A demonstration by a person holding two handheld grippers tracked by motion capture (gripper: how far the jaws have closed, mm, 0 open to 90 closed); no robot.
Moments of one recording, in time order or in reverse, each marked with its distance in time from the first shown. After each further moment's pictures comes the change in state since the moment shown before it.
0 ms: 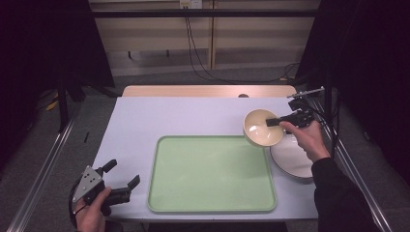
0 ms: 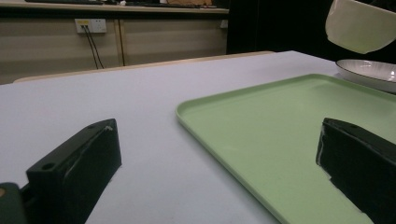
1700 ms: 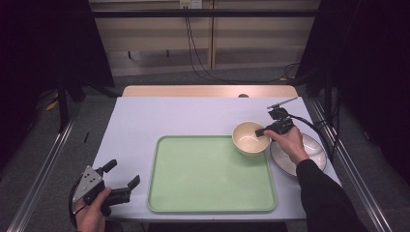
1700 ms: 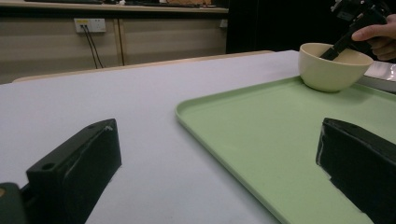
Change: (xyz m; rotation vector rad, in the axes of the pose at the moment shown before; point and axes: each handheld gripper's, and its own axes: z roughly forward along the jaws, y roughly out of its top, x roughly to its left) left arm 0.000 0.000 0.000 0.001 -0.005 -0.004; right arm -0.012 -0.014 0.071 0.179 -0.078 0.059
